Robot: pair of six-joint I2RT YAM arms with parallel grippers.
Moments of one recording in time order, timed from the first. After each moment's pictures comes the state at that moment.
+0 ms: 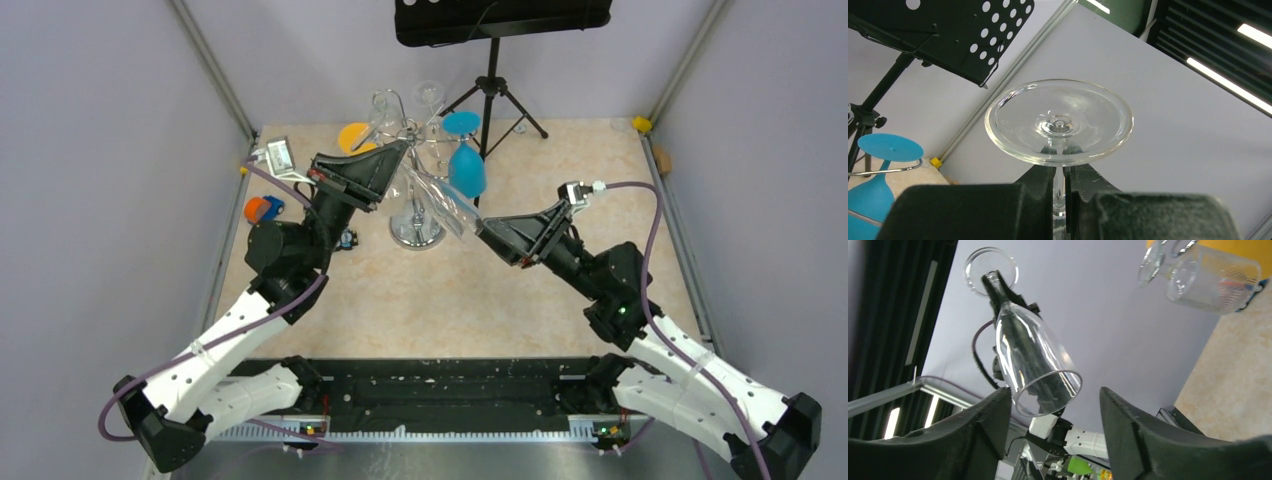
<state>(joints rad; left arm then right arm) -0.73 0.93 0.96 0.61 -0.04 -0.85 0.73 0.73 0.61 0.46 -0.21 1.39</state>
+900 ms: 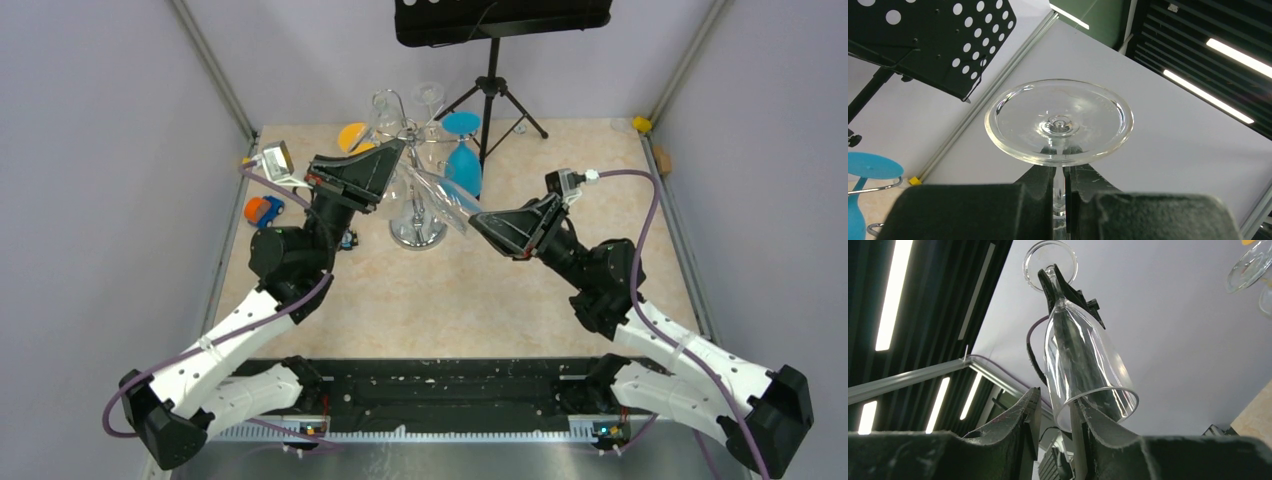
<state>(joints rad) -0.73 0.95 0.91 0.78 -0.05 -0.89 0.77 0.87 0.64 0.80 -0.27 1.48</state>
